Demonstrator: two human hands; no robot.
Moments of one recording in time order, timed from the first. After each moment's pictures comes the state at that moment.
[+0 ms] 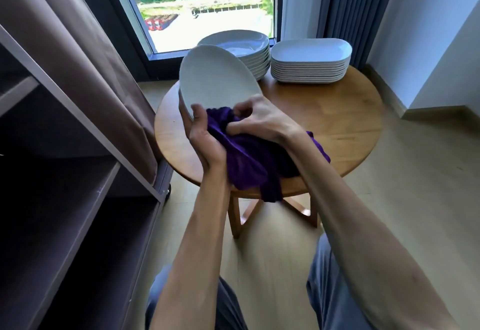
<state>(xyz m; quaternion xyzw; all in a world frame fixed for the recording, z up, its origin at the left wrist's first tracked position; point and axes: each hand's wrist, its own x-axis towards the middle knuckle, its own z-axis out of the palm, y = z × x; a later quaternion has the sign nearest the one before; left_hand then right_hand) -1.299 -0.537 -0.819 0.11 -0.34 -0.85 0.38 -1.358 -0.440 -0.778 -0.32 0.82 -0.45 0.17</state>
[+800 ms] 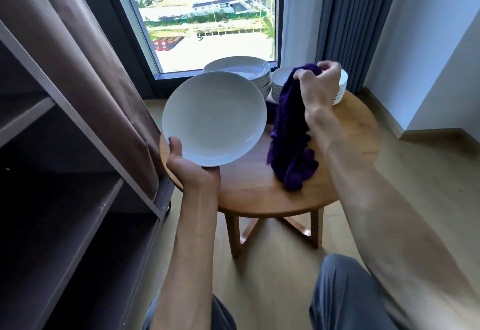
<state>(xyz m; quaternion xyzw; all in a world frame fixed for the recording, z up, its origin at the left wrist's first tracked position) -1.277 -0.560 -0.809 0.19 -0.26 -0.86 0.39 -1.435 -0.405 -0.743 0.03 0.68 -0.72 -0.12</state>
